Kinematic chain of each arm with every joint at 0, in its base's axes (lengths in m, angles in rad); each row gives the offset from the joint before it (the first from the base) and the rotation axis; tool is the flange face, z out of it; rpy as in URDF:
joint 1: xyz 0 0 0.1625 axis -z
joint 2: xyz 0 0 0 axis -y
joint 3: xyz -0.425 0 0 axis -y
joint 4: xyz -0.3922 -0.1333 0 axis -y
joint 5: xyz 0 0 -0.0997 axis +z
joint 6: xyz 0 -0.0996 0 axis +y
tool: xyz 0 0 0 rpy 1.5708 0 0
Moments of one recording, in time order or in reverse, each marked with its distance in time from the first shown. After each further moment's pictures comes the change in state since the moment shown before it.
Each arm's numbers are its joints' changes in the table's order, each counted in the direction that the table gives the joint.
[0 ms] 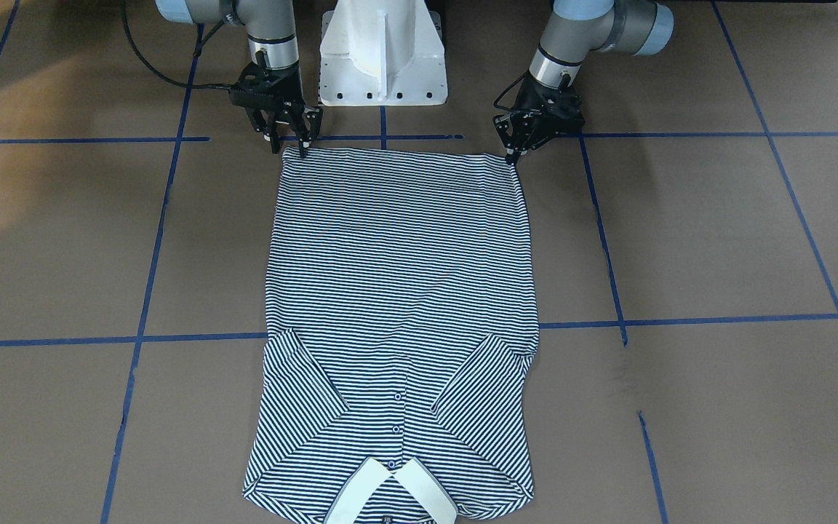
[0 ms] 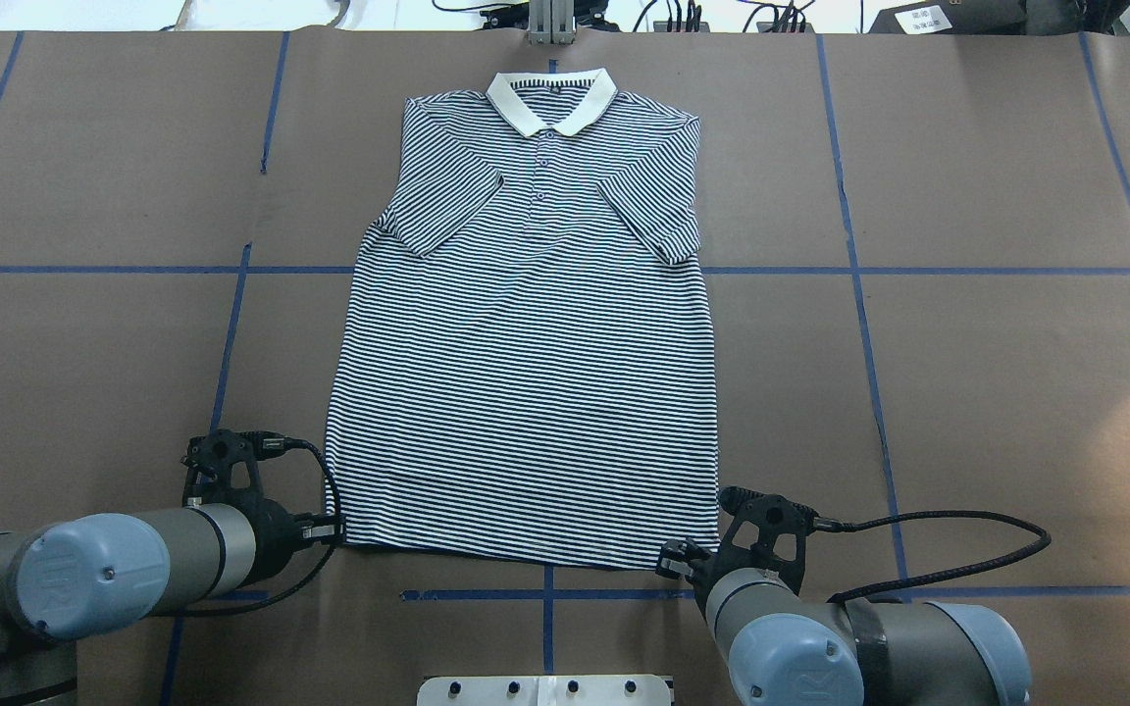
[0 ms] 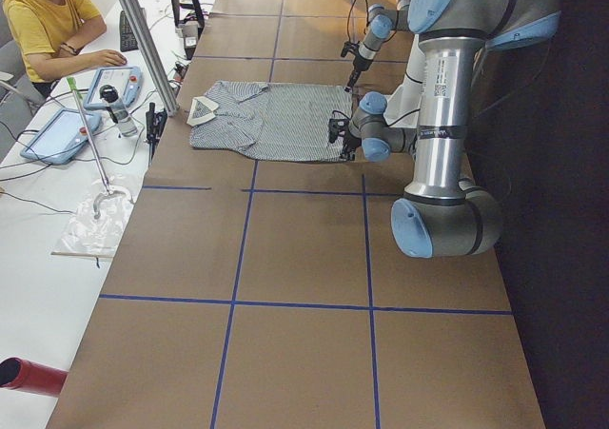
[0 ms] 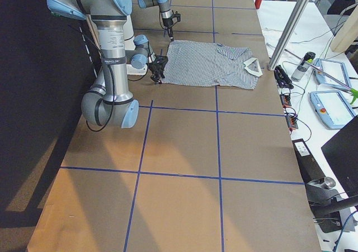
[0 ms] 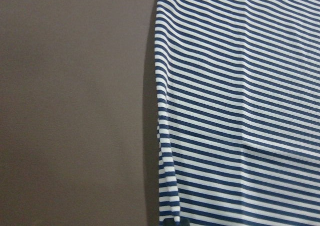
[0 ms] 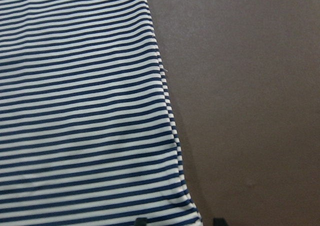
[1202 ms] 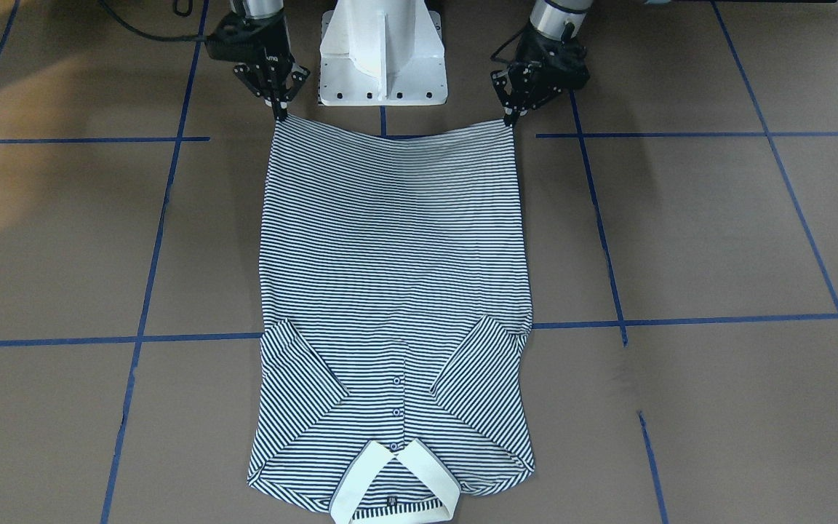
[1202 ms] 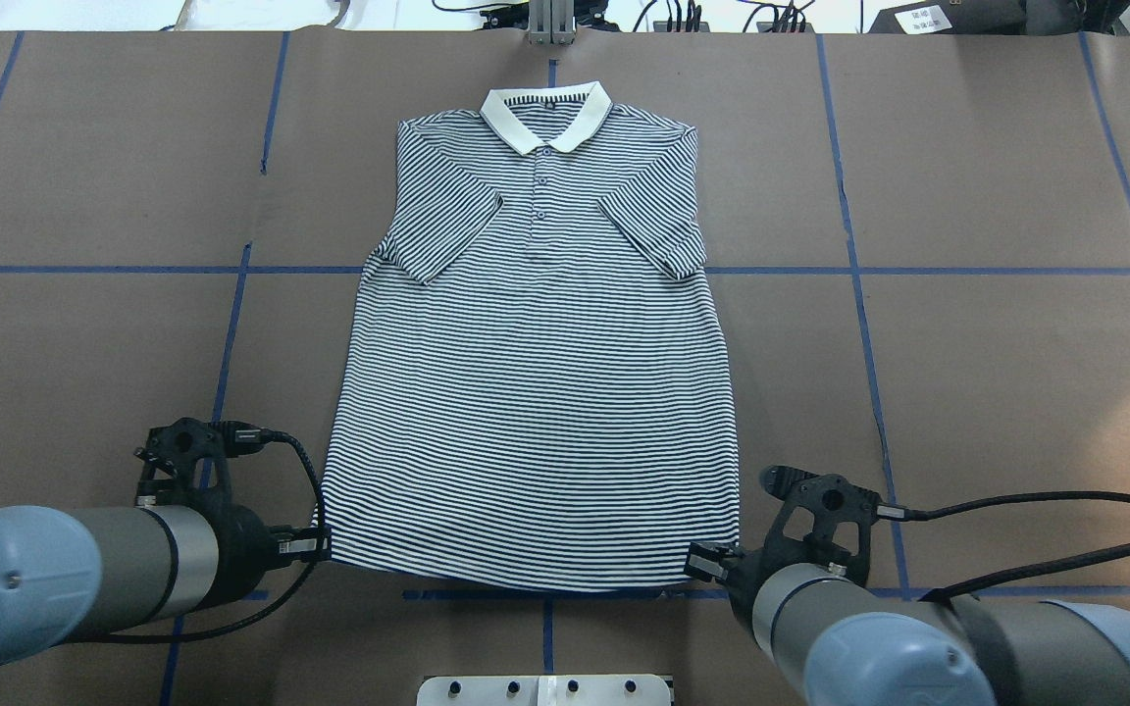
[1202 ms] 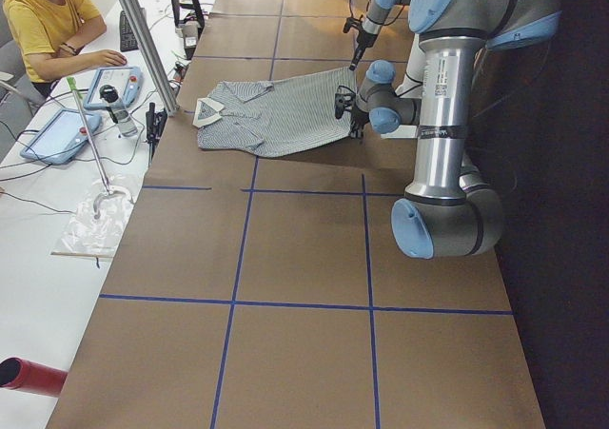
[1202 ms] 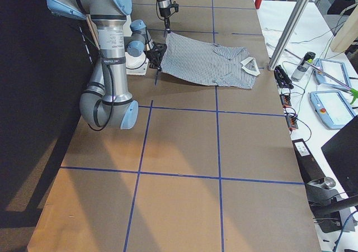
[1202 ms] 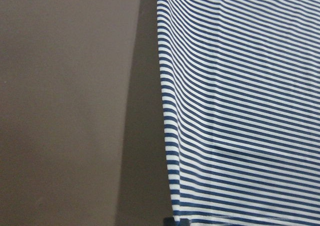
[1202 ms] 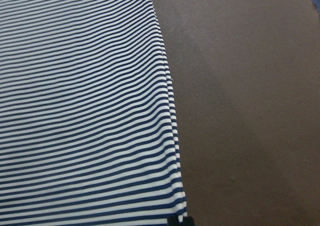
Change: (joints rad) left arm 0.004 -0.002 -0.339 0.351 0.078 -0.007; right arm -0.003 -0.019 0.343 -0.269 -0.057 0.006
